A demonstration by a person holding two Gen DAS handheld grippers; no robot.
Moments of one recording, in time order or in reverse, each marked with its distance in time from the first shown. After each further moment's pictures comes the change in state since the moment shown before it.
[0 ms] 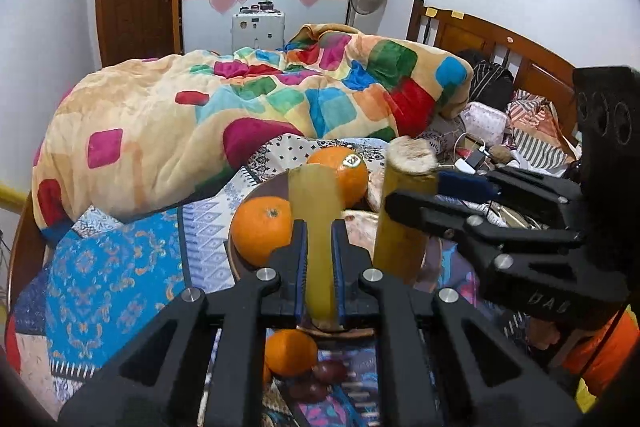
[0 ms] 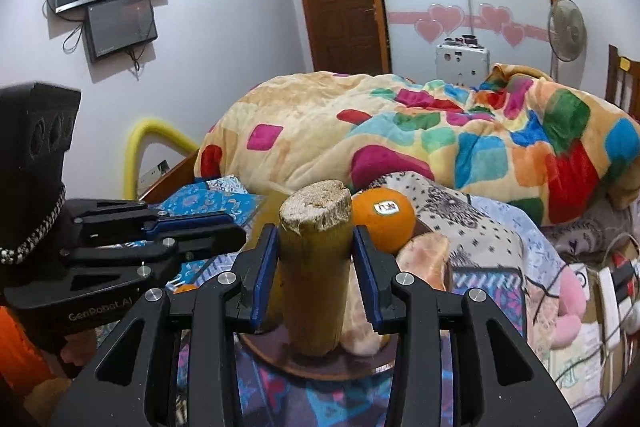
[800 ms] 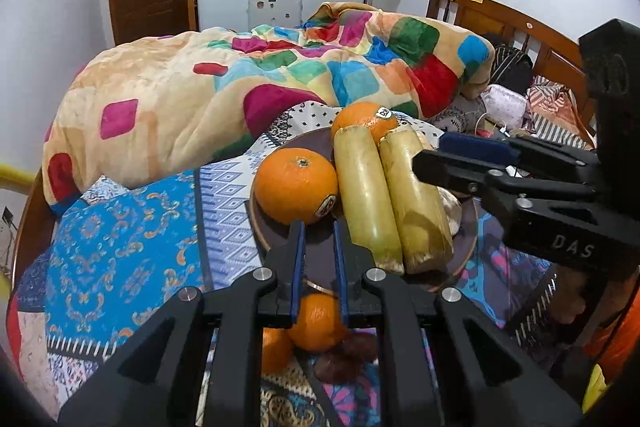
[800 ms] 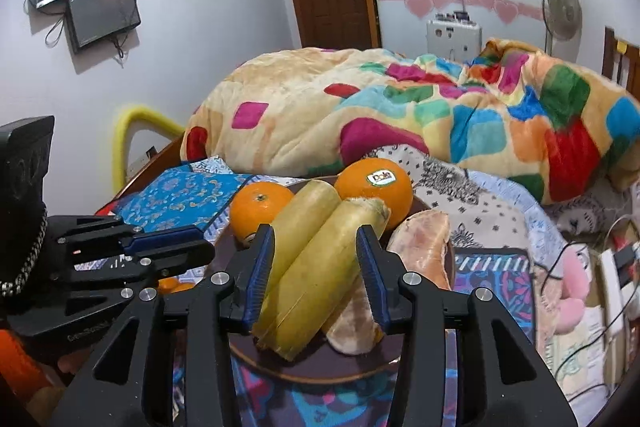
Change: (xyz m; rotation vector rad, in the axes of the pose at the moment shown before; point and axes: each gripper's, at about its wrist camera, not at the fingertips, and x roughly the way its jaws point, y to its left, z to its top) left arm 0.005 0.014 -0.029 -0.024 0.055 0.075; right arm 0.014 -0.005 -0.006 0.024 0.075 -0.045
